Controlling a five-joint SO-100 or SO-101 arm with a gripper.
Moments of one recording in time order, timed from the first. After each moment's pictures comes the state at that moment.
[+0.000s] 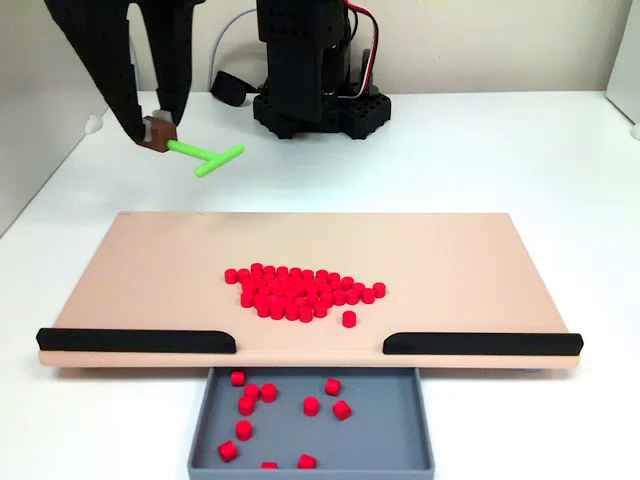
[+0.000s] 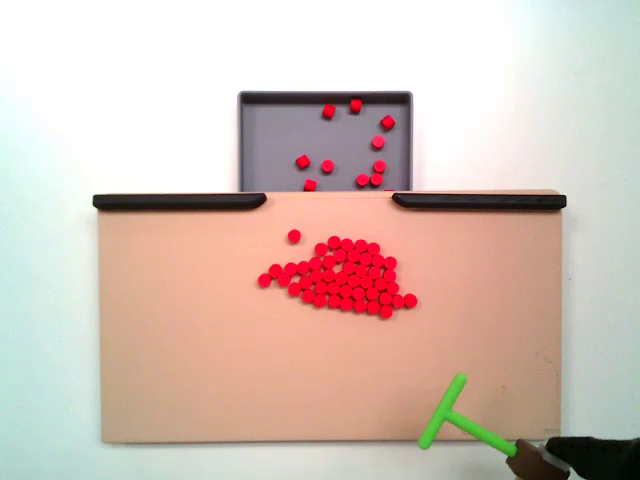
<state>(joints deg) 28.1 92.8 92.5 87.4 -178.4</state>
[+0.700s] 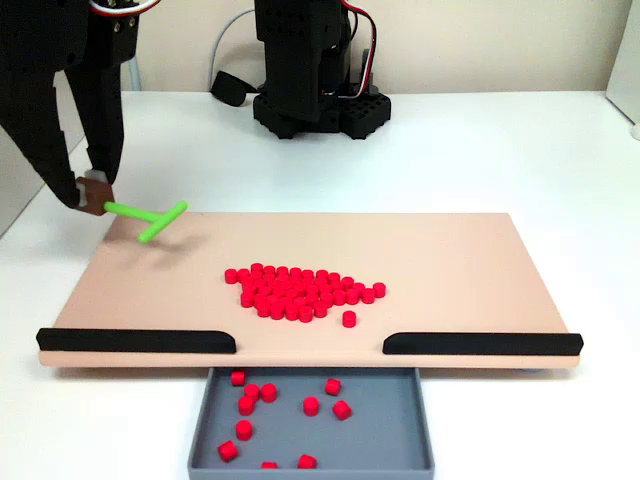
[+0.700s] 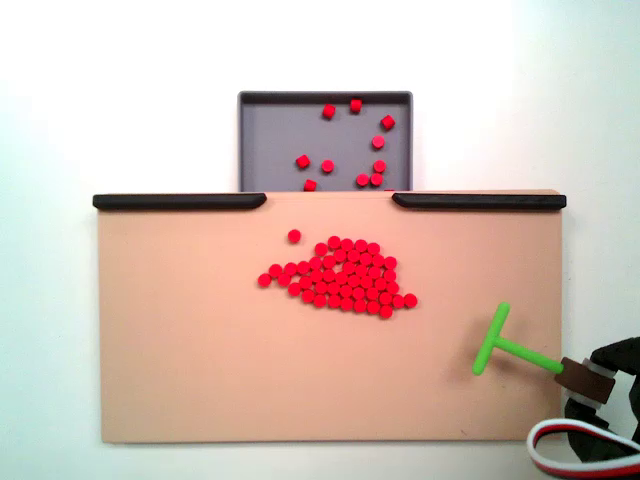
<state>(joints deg) 30.6 69.6 71.5 87.4 -184.0</state>
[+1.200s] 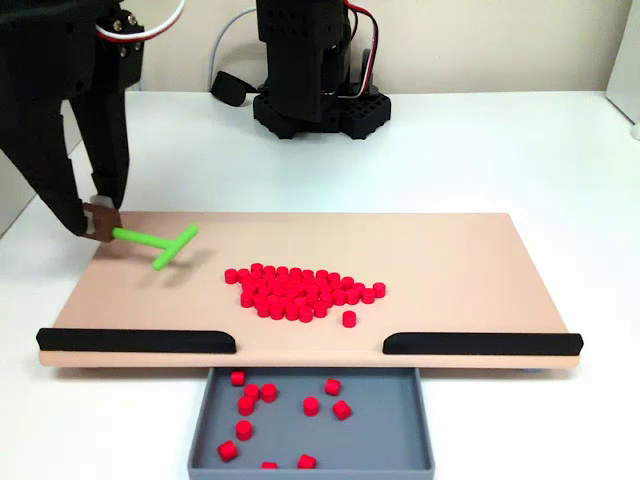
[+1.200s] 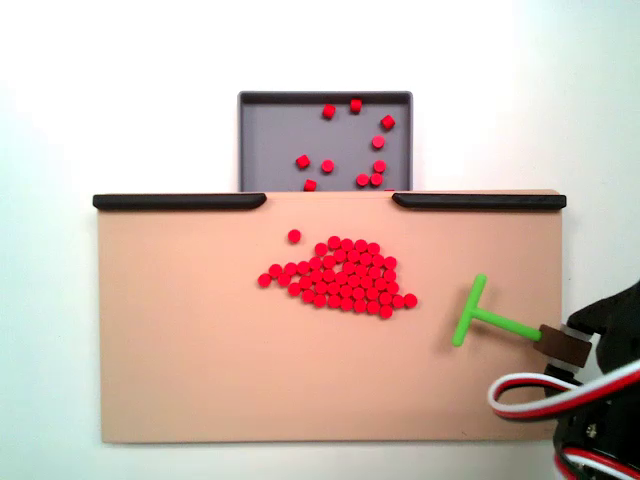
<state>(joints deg) 27.6 65.6 67.4 87.4 -184.0</state>
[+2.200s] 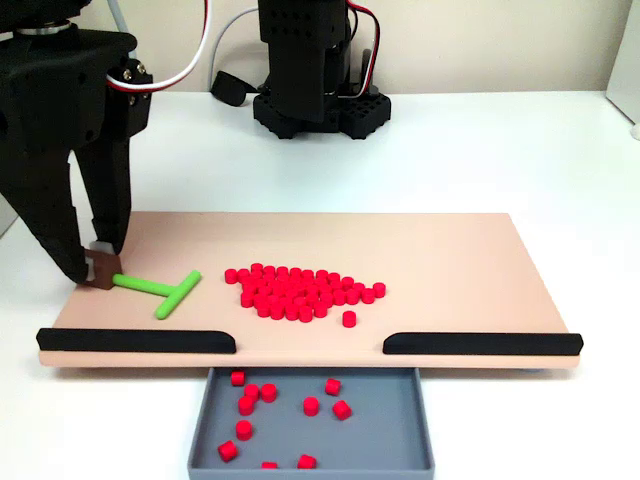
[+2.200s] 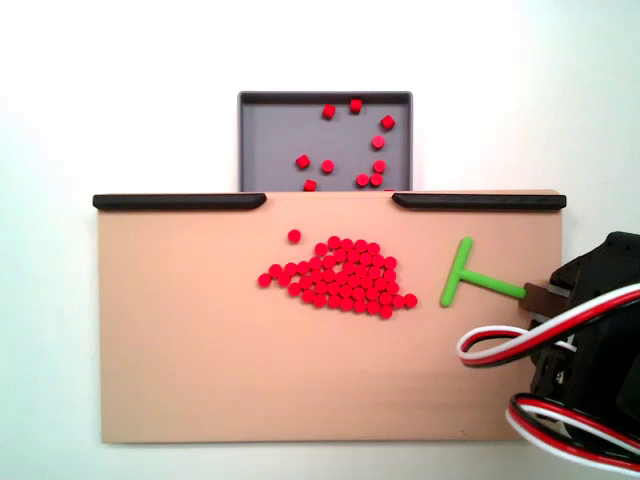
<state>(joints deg) 25.5 61.3 67.3 80.3 -184.0</state>
